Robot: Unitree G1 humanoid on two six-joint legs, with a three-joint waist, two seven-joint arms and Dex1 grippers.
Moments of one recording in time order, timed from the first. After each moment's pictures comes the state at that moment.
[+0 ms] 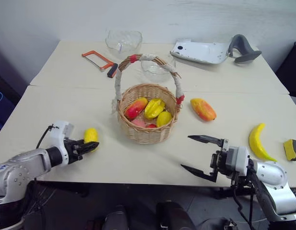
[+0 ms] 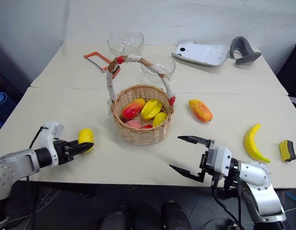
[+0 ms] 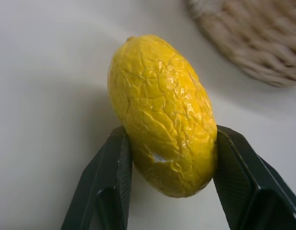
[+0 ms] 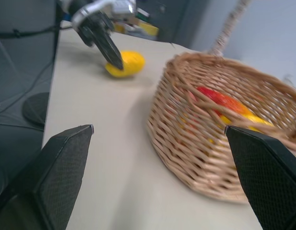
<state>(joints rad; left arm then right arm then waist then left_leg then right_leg) -0.10 0.85 0.39 -0.31 -0.80 1.06 -0.62 0.10 -0.63 -0.11 -0.33 0.45 -0.18 1.05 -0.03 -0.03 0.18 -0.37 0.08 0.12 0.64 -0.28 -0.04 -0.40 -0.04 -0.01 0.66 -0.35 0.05</state>
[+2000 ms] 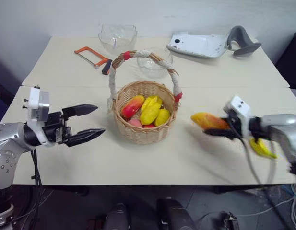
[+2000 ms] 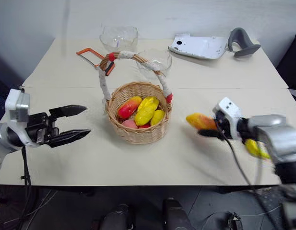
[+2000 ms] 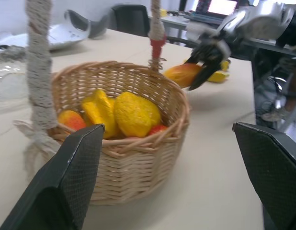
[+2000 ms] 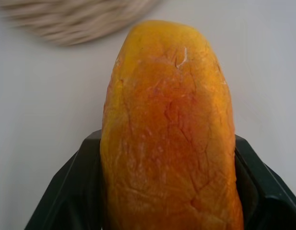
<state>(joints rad) -0.22 0.87 0.41 -0.27 -0.84 0.63 -1.08 -0.44 -1.13 0.02 -0.25 0.58 0.83 1.23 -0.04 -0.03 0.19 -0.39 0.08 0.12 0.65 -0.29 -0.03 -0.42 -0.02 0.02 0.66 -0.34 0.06</state>
